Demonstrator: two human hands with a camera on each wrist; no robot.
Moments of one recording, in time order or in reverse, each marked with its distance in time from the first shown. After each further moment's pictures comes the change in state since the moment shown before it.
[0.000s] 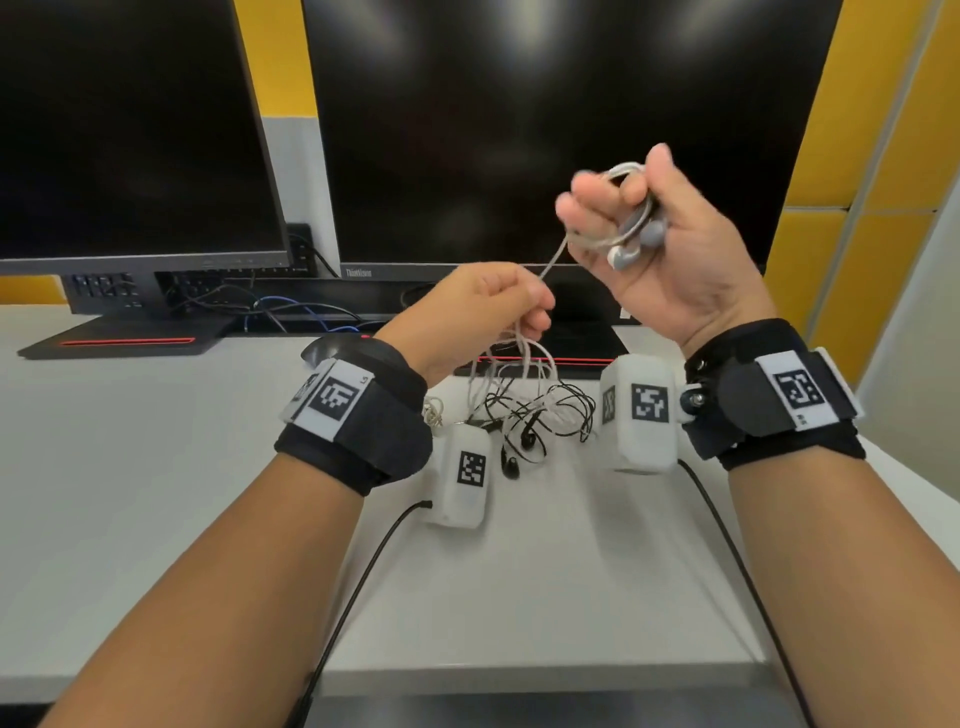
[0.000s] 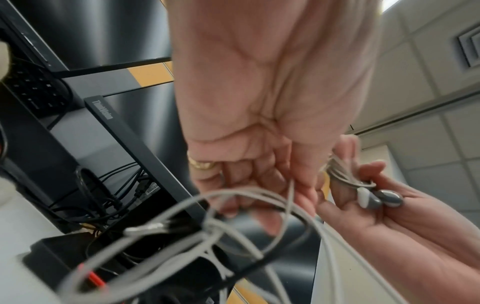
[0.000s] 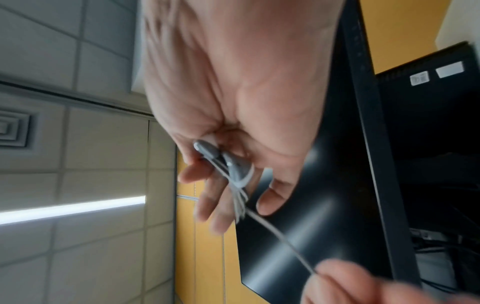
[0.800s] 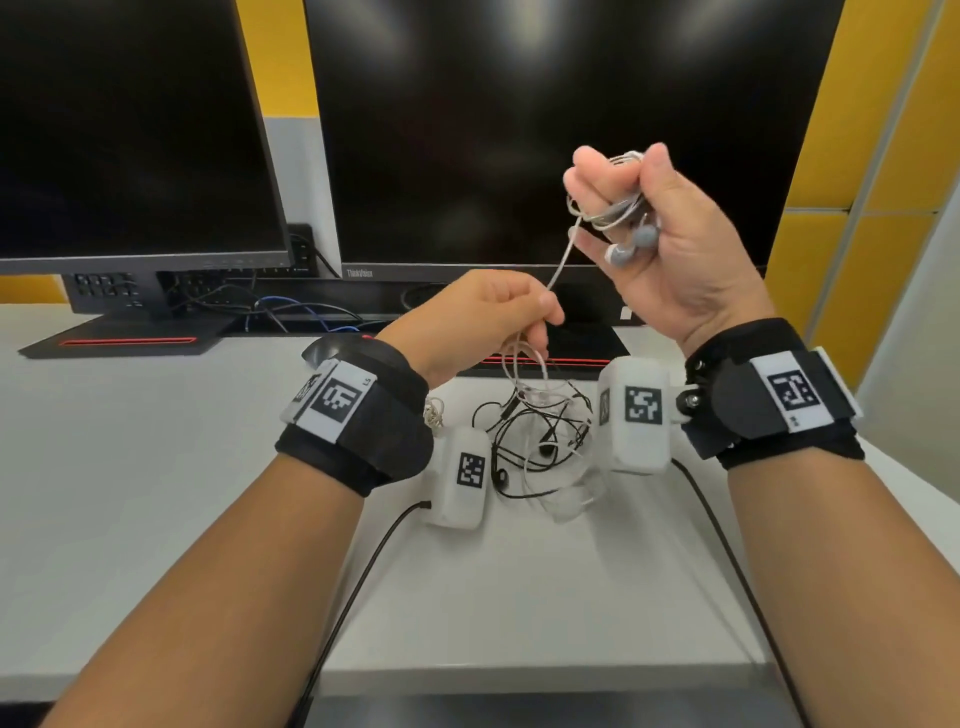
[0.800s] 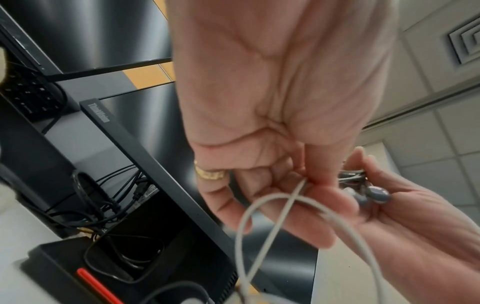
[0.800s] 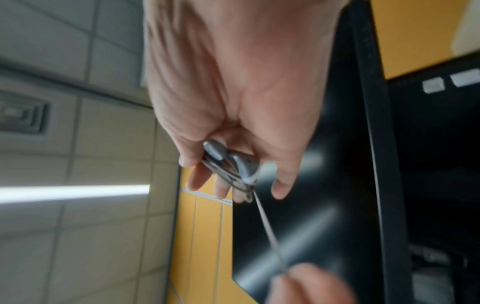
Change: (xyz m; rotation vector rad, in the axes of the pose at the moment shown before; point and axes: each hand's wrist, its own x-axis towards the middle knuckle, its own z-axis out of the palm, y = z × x) left_hand -0.002 0.004 0.001 -0.005 -0.120 0.020; right_hand 0.003 0.002 -0.004 -0.255 0.021 -0.111
